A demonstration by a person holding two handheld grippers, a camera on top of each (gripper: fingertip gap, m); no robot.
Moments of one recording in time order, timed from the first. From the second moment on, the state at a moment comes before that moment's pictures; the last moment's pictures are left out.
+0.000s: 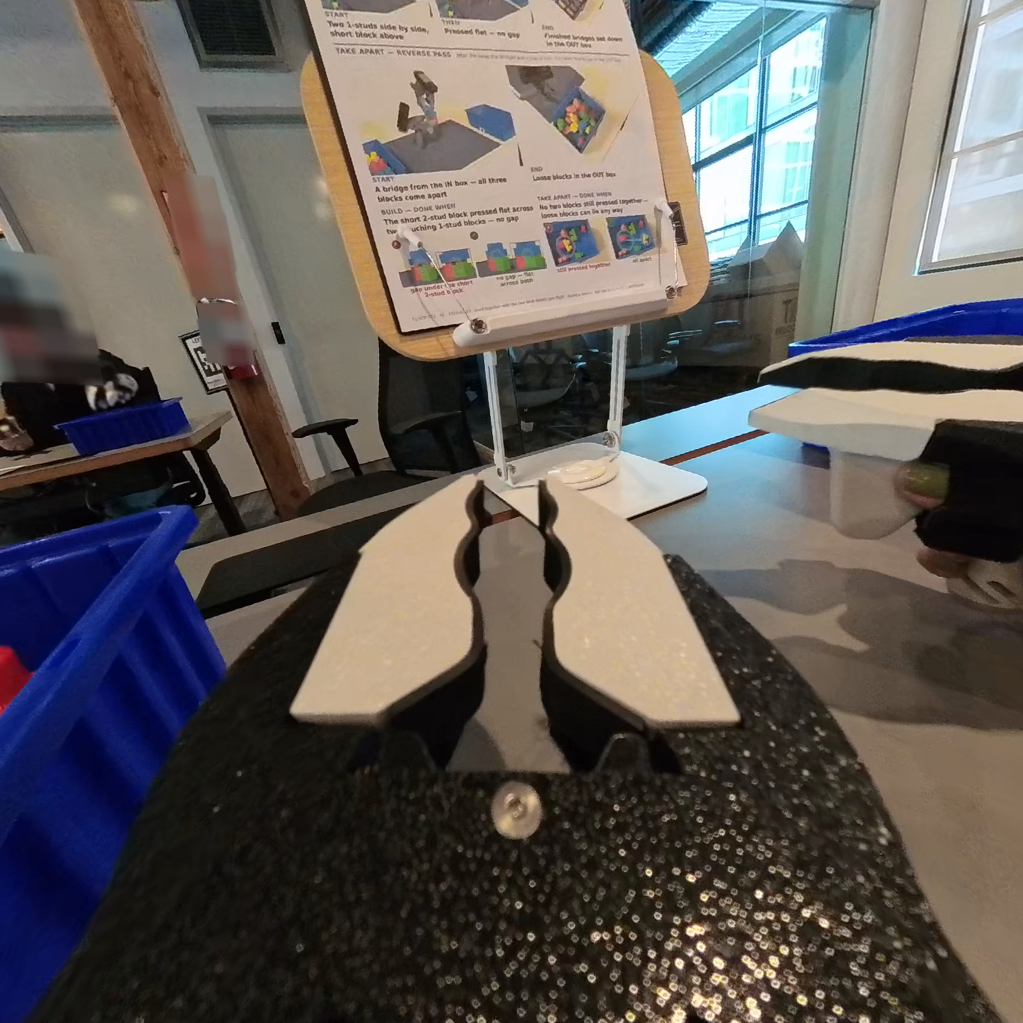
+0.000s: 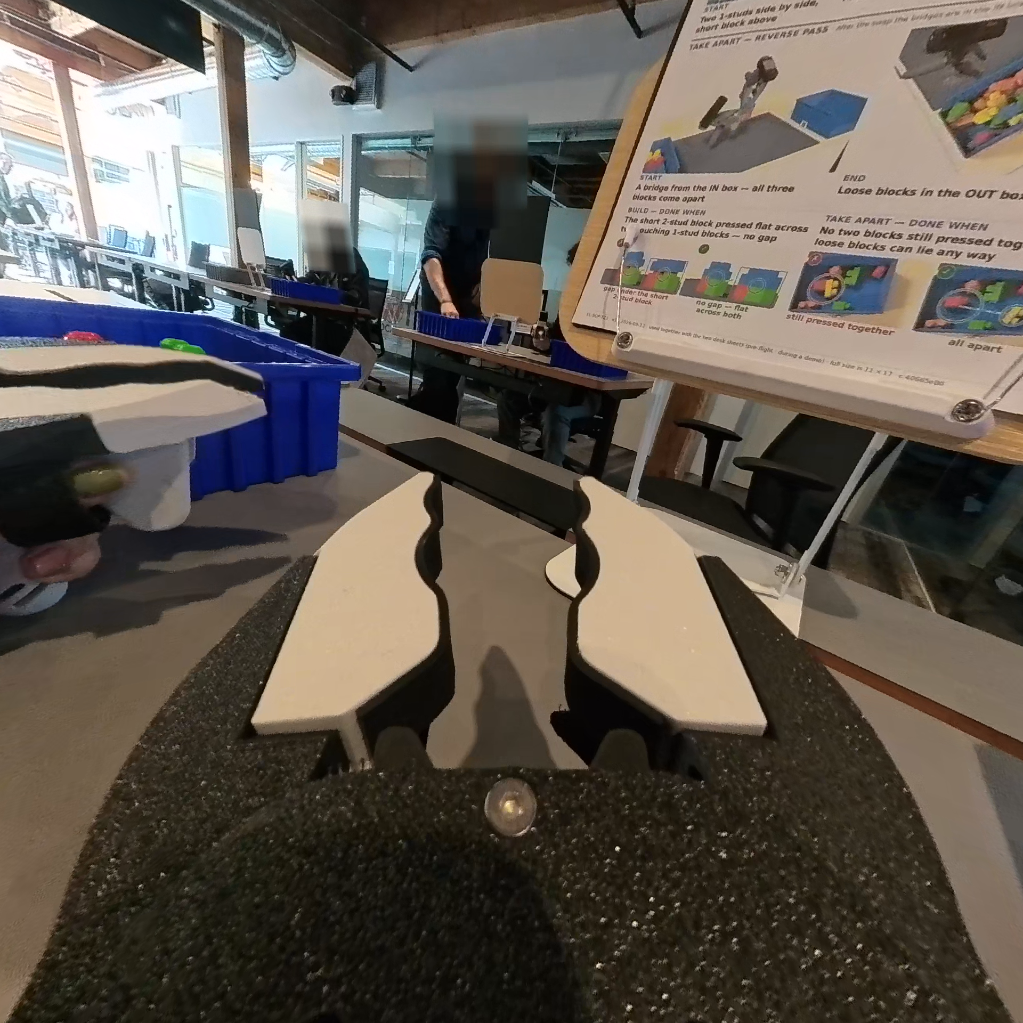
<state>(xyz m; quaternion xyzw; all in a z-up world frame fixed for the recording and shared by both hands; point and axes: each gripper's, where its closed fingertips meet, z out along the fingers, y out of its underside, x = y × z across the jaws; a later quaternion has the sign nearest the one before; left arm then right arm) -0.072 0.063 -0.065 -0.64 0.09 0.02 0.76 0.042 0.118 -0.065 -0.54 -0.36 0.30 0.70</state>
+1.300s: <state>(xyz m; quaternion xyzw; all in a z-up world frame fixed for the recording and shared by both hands) -0.228 -0.171 0.052 -0.65 -0.03 0.16 0.74 0.007 0.075 -0.085 -0.54 -0.46 0.21 0.68</state>
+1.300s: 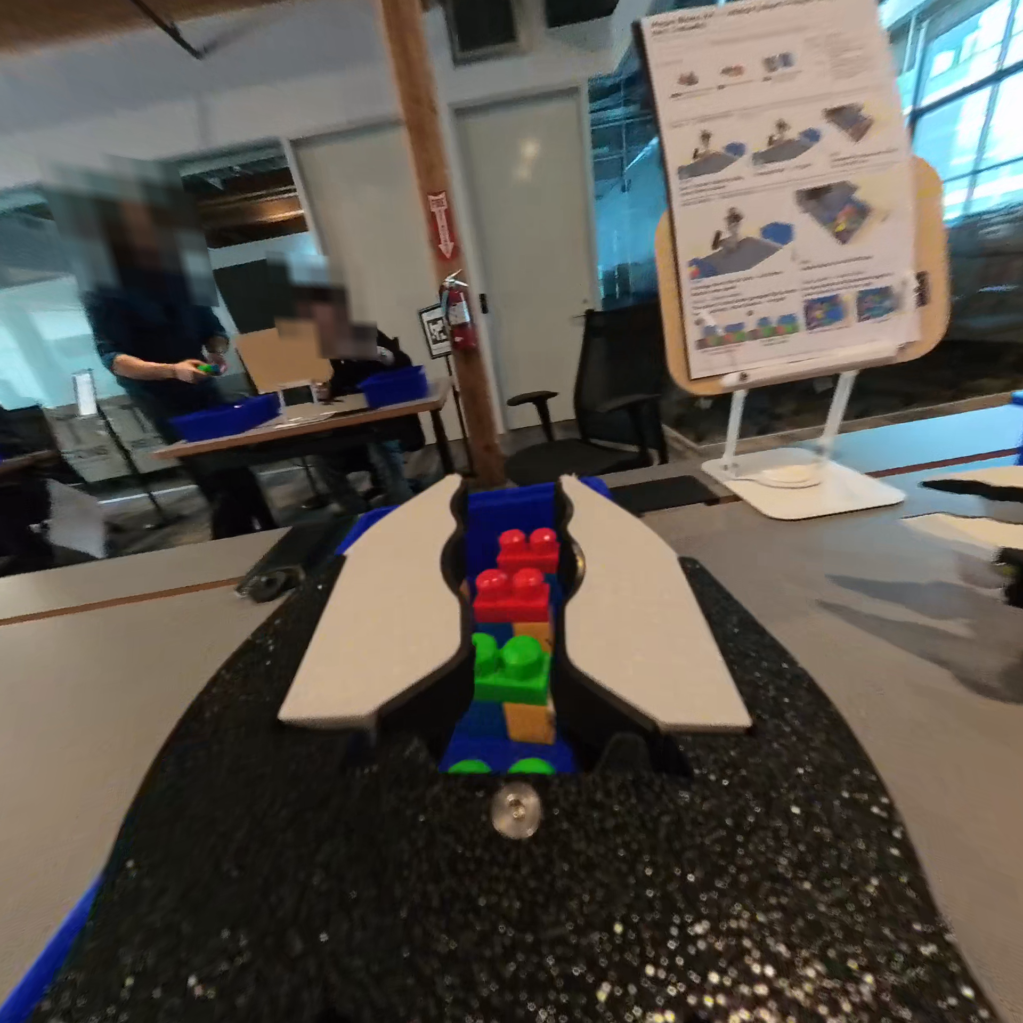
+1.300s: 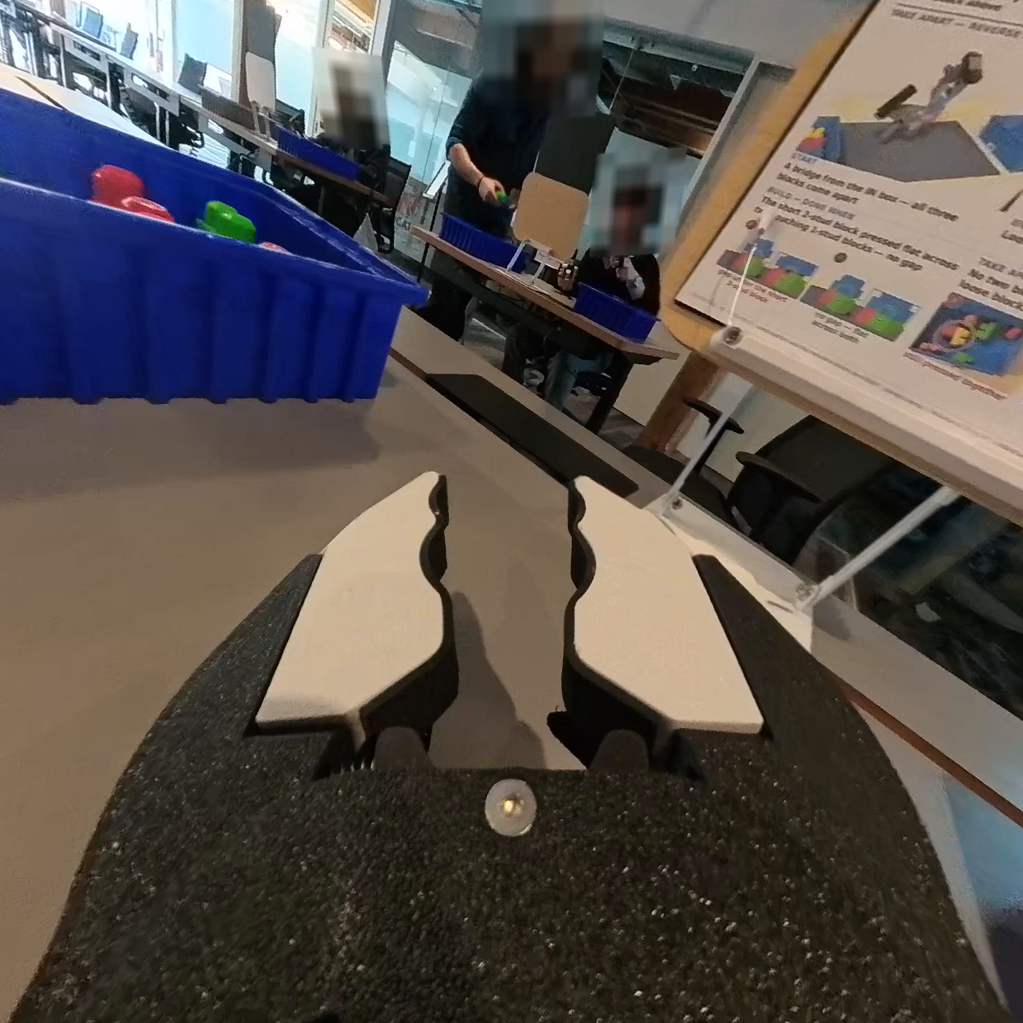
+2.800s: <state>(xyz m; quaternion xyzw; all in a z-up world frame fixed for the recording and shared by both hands) -0.311 -0.122 0.103 -0.63 -0.06 0.15 0.76 -0.167 -0.007 -0.005 -0.46 -0.61 0.40 0.50</state>
